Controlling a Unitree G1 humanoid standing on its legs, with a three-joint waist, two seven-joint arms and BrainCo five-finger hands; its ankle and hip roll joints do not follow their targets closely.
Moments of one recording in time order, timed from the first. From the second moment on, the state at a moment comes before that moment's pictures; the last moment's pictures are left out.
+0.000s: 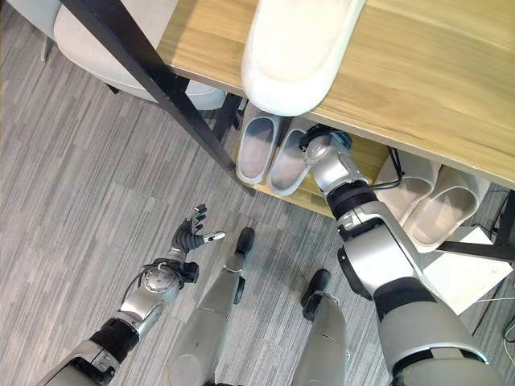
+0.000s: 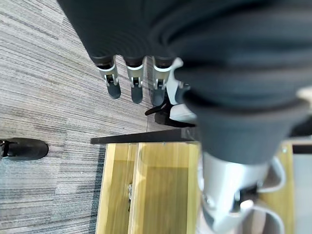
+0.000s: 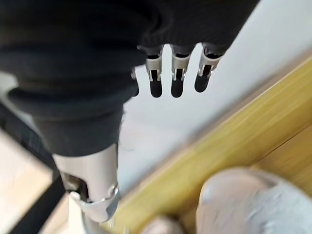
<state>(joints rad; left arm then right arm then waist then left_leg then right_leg) -0.31 0.33 -0.46 0.45 -0.33 -0.13 0.28 -1.12 -0.37 0.32 0.82 -0.15 0.16 -0.60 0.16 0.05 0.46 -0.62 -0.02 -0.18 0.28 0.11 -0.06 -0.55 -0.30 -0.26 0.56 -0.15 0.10</state>
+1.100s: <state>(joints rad) -0.32 0.33 -0.46 0.56 -0.30 -0.07 0.26 -0.91 -0.22 0.28 0.85 0.47 -0.01 -0.44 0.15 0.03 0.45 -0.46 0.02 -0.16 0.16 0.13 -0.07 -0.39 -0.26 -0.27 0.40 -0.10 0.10</state>
